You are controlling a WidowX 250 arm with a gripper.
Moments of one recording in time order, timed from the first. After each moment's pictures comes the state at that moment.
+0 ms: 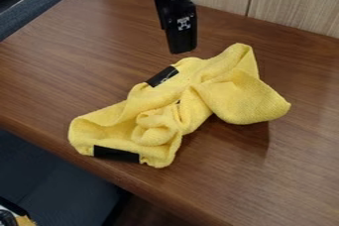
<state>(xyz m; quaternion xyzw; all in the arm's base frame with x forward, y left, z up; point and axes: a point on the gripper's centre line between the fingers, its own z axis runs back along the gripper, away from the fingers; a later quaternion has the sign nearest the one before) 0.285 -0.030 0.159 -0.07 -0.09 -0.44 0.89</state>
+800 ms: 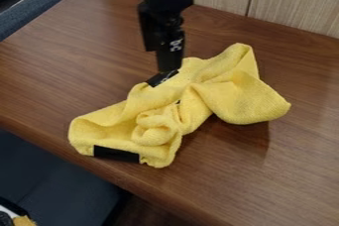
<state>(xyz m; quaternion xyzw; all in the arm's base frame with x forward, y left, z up) 0.292 -0.002 0.115 -0.06 -0.03 -0.36 0.93</state>
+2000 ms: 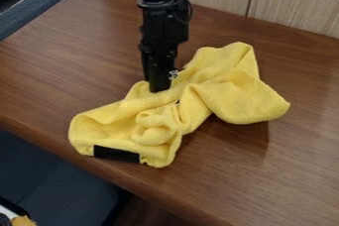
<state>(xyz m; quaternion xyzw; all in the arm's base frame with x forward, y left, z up) 0.293 0.001 0.069 -0.07 0.03 -0.35 0.93</state>
